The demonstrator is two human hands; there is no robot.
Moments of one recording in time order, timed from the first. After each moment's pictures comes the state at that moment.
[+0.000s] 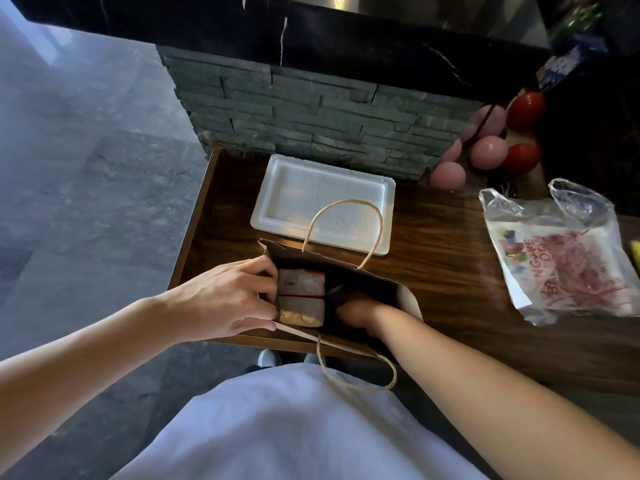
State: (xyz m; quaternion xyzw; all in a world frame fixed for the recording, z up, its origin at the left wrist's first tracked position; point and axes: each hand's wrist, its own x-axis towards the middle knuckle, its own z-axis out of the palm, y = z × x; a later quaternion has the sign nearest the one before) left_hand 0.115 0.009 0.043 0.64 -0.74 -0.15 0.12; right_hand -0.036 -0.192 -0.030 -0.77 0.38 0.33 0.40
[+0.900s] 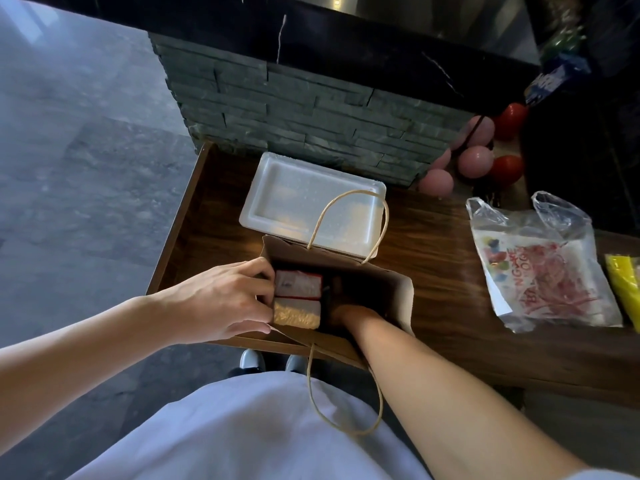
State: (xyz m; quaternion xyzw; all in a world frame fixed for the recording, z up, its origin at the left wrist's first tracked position) left_hand 0.106 -0.002 0.040 0.63 -0.75 -0.14 0.14; right_hand -0.030 -0.204 -0.086 -0.80 0.38 0.36 0.29
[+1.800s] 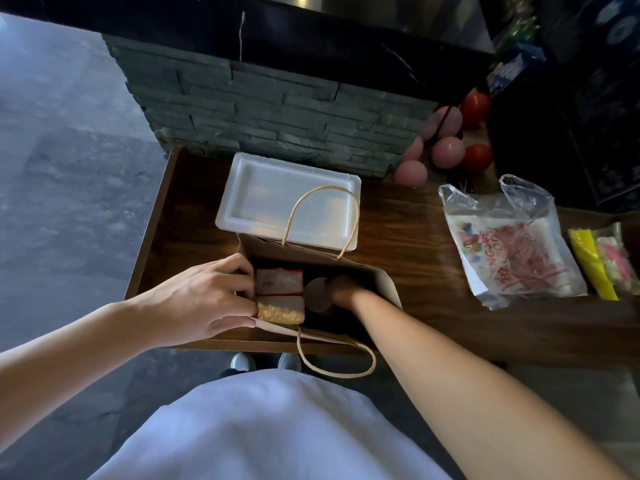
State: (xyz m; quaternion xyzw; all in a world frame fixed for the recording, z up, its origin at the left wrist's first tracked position) left_hand 0.107 -0.003 0.039 0.64 -0.74 -0.14 0.15; right_hand -0.035 -0.231 -0.061 -0.76 0.47 0.28 0.36
